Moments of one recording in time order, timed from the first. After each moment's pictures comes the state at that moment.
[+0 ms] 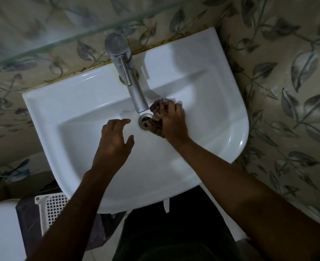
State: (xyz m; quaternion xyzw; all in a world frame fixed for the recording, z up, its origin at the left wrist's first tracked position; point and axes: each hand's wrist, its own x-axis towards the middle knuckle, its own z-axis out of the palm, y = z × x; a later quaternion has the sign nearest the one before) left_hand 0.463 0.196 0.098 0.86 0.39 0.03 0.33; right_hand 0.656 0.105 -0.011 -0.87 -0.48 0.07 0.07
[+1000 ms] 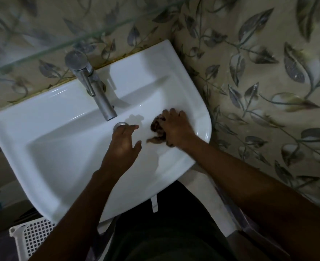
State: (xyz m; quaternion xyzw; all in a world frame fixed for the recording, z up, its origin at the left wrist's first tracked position) left_hand 0.523 0.148 0.102 0.87 0.30 0.00 0.40; right_hand 0.709 0.038 0.090 -0.80 -0.52 0.19 -0.20
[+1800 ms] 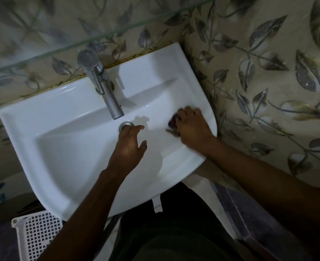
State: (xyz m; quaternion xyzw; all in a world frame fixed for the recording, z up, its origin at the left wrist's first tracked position) left_hand 0.525 0.142 0.097 0.84 0.33 0.02 0.42; right_hand 0.727 0.008 0.105 -0.80 -0.59 0.05 -0.10
